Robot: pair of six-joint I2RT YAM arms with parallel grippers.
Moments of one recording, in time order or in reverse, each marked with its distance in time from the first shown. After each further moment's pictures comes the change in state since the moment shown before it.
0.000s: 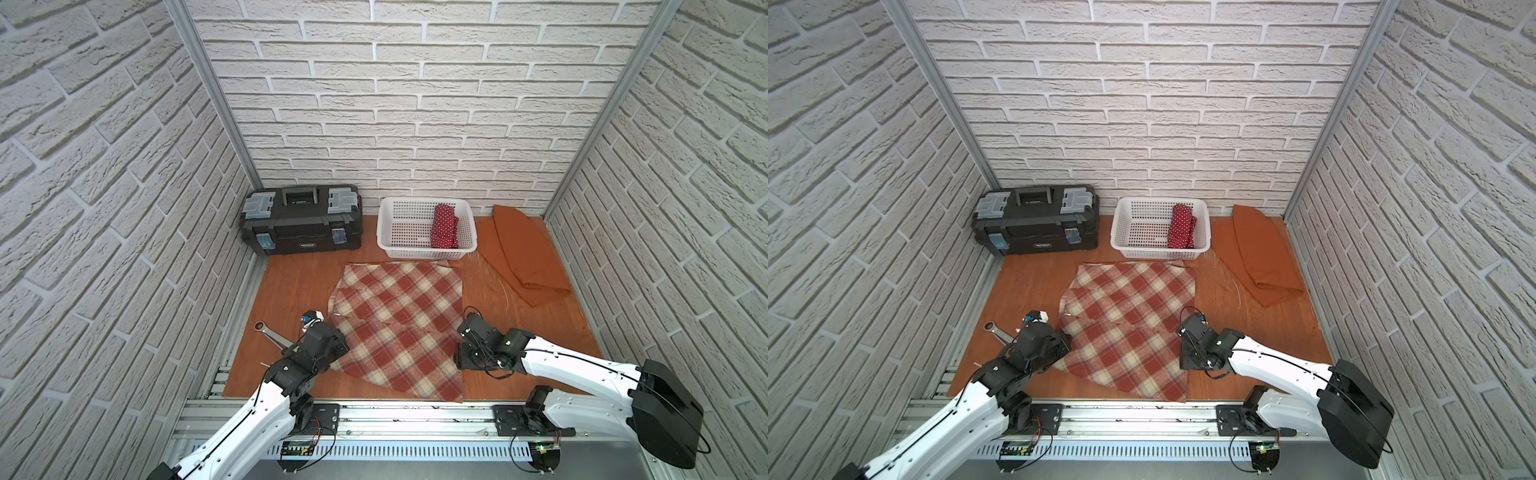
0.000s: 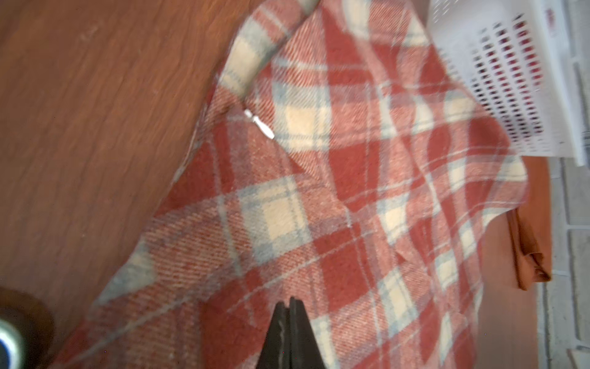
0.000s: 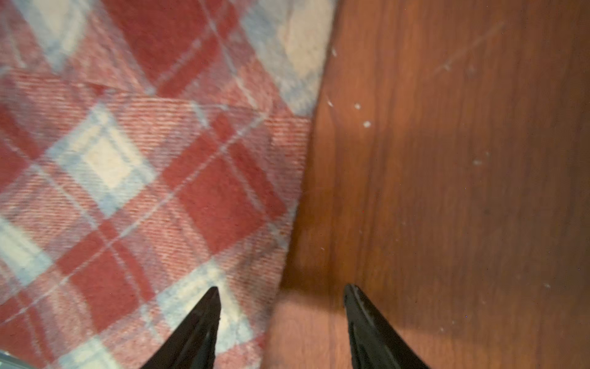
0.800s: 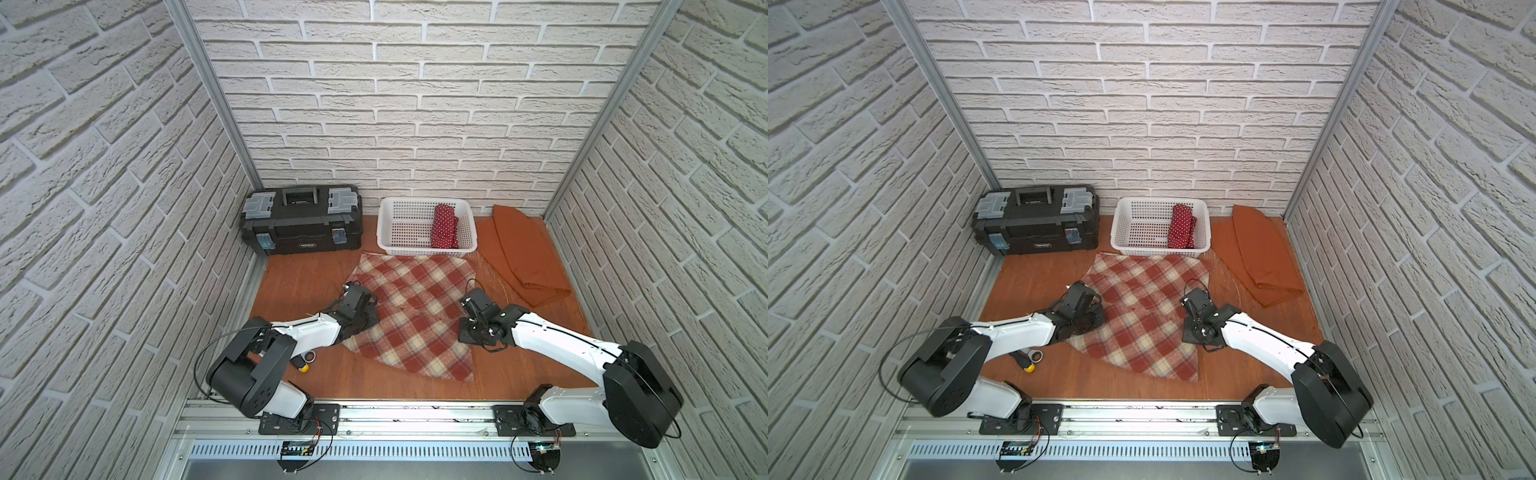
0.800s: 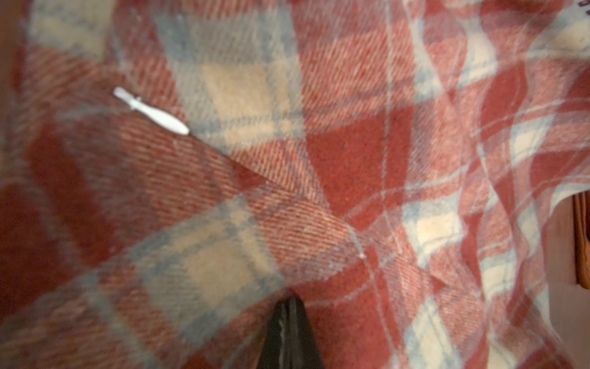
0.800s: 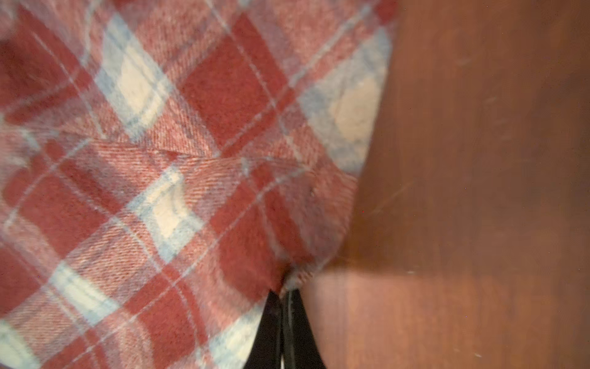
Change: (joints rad) left arm -0.022 0.875 0.395 0.423 0.132 0.131; right arm -0.275 0.137 0.198 -0.003 0.023 -0.135
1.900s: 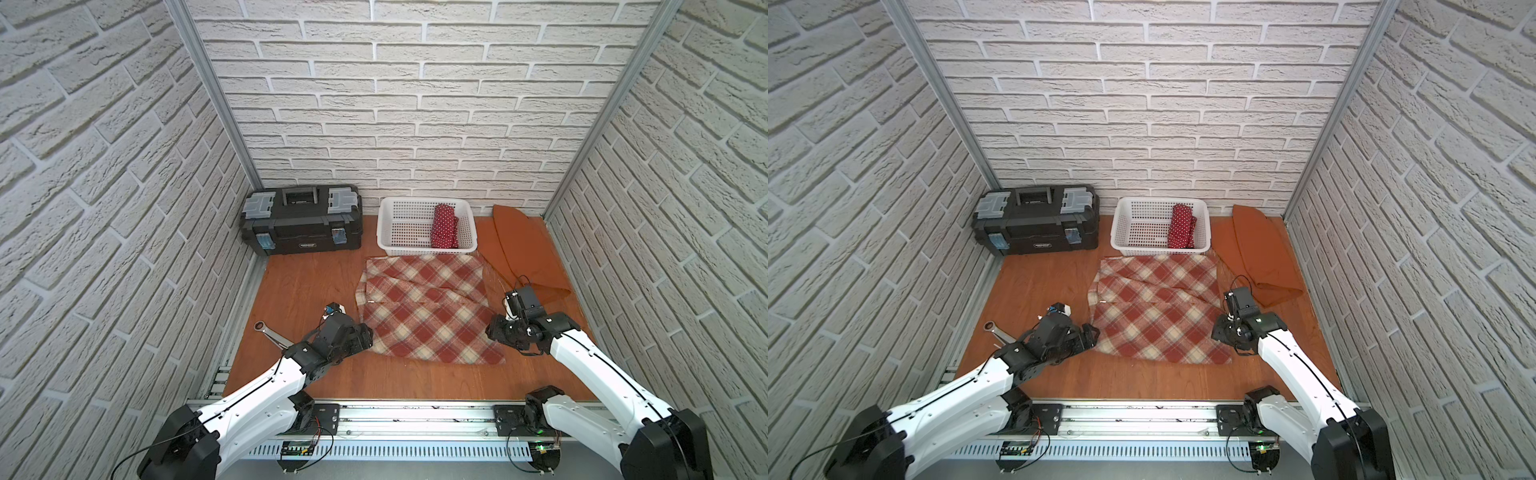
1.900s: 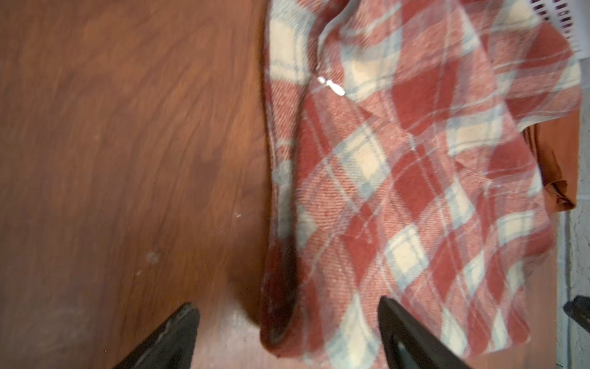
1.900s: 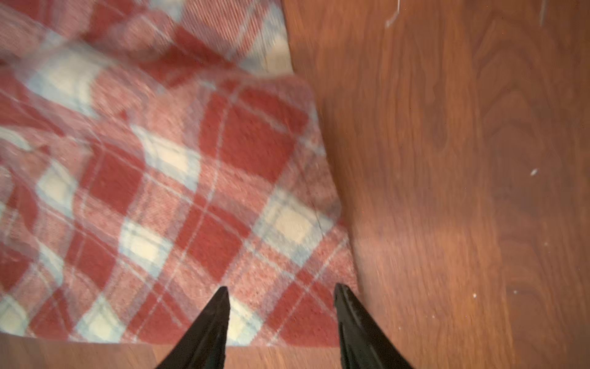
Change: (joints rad) left arm -0.099 -0.642 -0.317 -0.271 -0.082 -0.076; right arm -0.276 -0.281 -0.109 -0.188 -0.139 -0.098
